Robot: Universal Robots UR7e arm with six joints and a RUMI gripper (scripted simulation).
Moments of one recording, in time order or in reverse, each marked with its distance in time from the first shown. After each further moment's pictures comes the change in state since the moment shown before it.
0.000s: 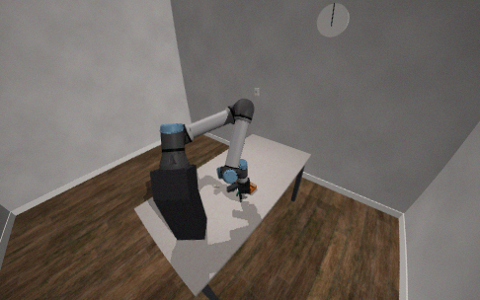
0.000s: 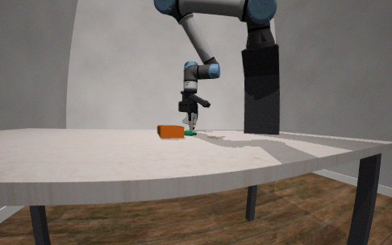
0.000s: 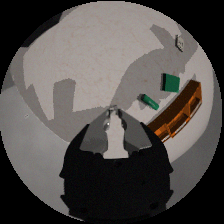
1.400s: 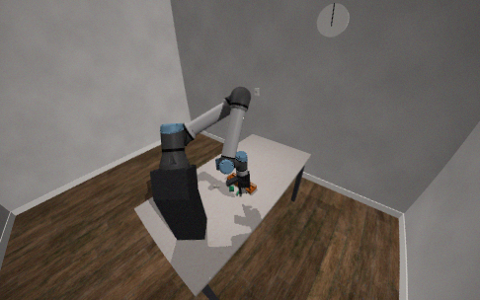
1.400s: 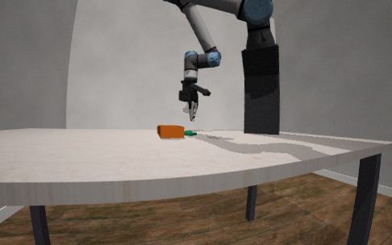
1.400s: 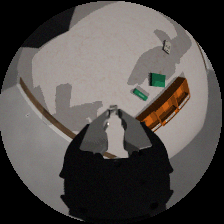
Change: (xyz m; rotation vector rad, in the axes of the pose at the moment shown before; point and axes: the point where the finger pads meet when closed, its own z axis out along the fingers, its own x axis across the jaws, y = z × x) arm 0.000 0.000 -0.059 0.000 0.000 0.000
